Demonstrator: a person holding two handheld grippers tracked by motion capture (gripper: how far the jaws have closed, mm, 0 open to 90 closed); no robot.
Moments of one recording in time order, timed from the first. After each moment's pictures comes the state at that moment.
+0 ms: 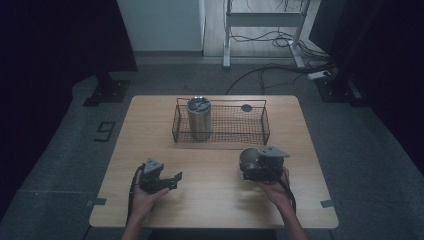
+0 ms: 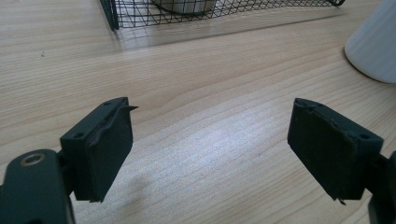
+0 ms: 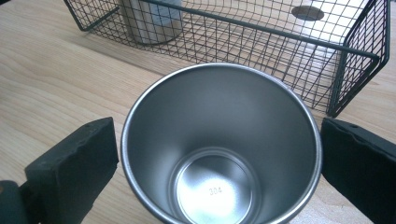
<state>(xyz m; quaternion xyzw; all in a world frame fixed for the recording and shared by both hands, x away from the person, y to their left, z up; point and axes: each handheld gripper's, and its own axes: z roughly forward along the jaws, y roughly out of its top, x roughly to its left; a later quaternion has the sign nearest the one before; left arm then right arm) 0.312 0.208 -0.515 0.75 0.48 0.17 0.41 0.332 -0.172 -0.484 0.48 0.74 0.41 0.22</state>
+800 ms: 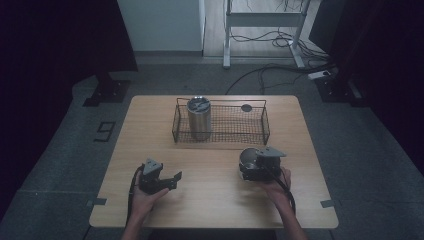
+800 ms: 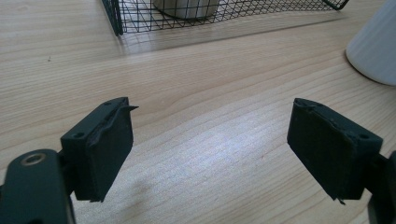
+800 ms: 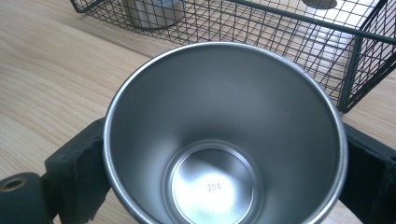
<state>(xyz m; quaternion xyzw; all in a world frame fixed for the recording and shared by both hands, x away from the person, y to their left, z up) 0.310 0.209 -0.515 0.75 0.48 0.18 0.42 0.339 -0.172 -0.496 0.47 0.76 0.39 0.22</state>
